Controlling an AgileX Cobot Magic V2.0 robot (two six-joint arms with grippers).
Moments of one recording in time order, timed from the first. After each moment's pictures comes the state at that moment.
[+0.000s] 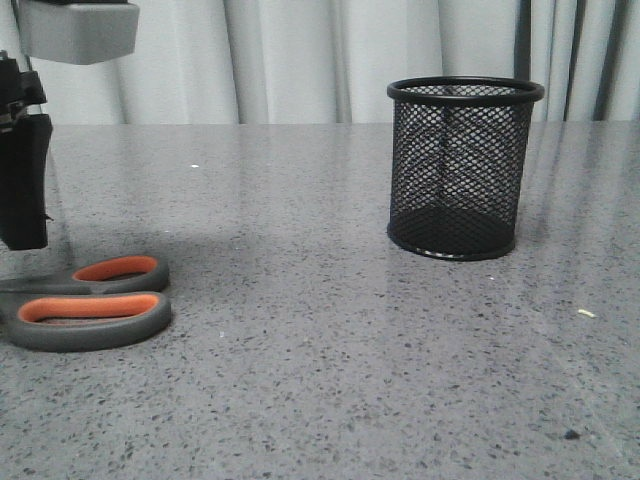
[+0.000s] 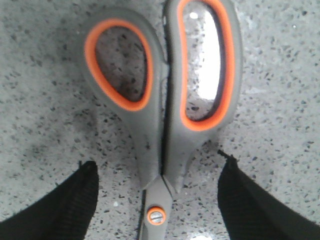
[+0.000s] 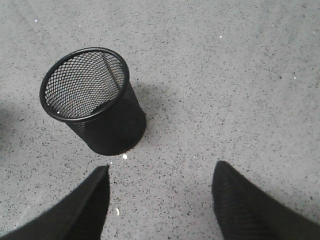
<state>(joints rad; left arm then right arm) -0.48 1.48 -1.12 -0.09 1.20 1.11 0.04 0.73 -0.80 0.37 0.80 -0.28</state>
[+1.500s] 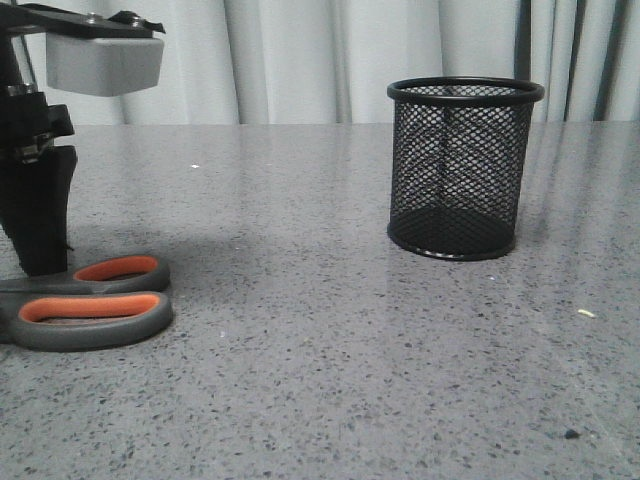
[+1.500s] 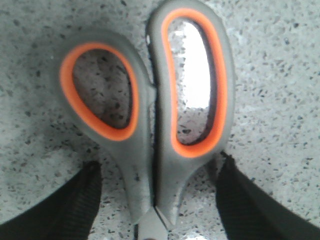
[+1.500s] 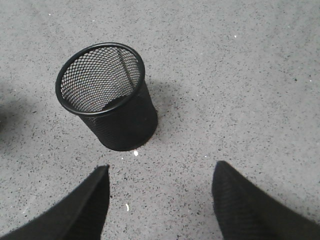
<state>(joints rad) -0.48 1.55 -1.12 -0.14 1.21 1.17 0.09 0.73 -0.80 0.37 0.80 -0.29</state>
